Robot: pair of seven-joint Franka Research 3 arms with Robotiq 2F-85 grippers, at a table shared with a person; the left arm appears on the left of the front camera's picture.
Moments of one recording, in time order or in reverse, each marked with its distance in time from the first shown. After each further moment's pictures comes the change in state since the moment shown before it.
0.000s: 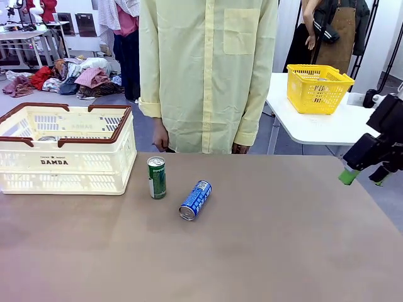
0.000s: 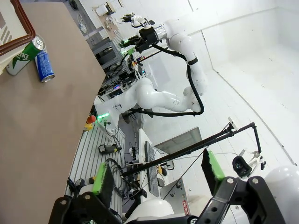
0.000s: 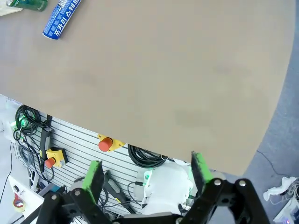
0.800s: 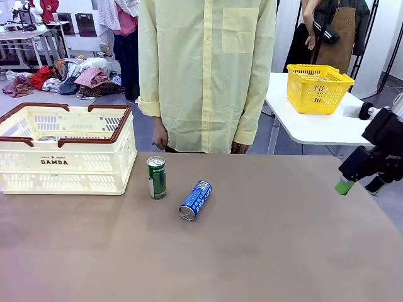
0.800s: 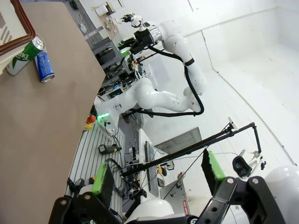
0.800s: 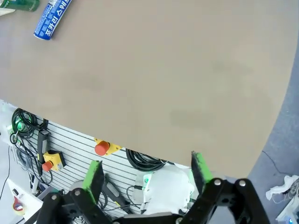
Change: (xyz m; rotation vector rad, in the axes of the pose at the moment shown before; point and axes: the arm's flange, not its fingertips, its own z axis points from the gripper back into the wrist) left arm 0.000 0.000 0.000 0.000 0.000 0.000; right arm -0.002 -0.007 -0.024 -0.002 0.003 -0.016
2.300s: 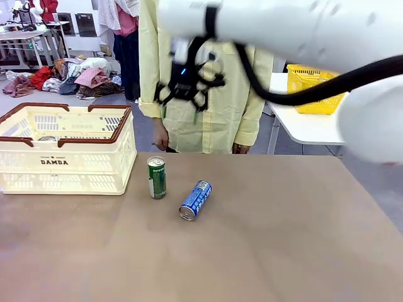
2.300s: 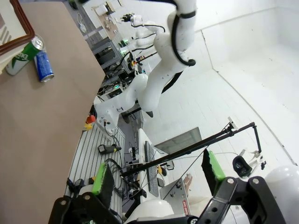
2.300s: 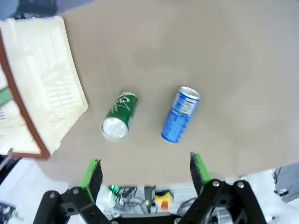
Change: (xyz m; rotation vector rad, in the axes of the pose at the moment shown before) left arm 0.000 0.000 0.000 -0.001 0.001 -0.001; right arm 0.353 0.299 -0.035 -0.097 0.118 -0.424
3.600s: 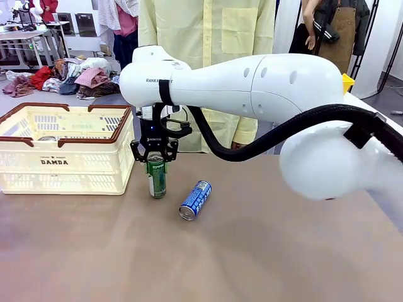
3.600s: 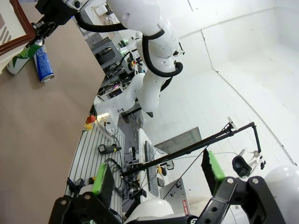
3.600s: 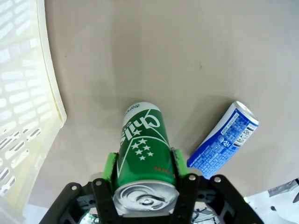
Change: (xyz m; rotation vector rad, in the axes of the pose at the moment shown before) left arm 0.000 0.000 0.000 -0.001 0.001 0.000; right arm -0.019 0.091 -0.201 -0.193 0.069 0.150
